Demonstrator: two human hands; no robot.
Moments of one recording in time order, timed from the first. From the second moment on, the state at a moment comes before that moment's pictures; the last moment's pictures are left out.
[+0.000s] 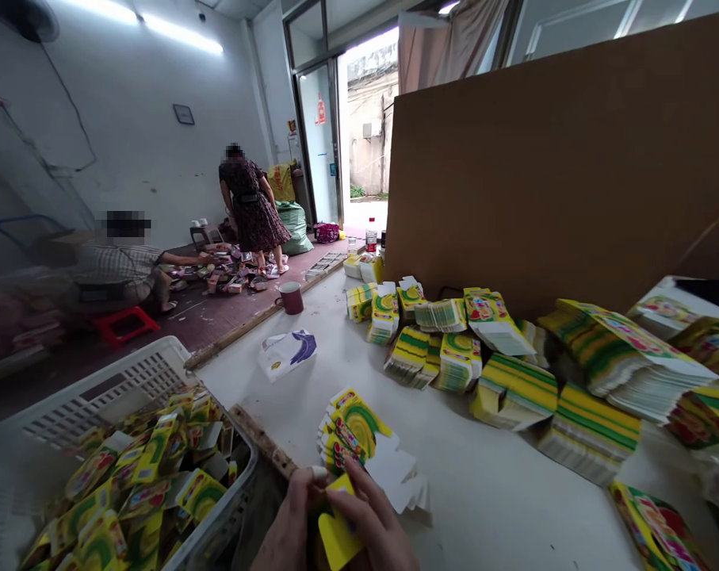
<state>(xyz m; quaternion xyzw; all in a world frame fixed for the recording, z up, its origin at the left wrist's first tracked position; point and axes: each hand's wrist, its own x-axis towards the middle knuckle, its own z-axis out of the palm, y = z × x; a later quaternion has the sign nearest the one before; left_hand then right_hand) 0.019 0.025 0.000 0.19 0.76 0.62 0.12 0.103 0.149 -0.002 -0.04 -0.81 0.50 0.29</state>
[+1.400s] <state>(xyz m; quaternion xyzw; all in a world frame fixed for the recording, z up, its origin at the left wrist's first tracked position) 0.003 0.019 0.002 -0.07 0.53 0.80 0.27 0.057 0.188 0.005 -0.24 -0.89 0.32 0.22</state>
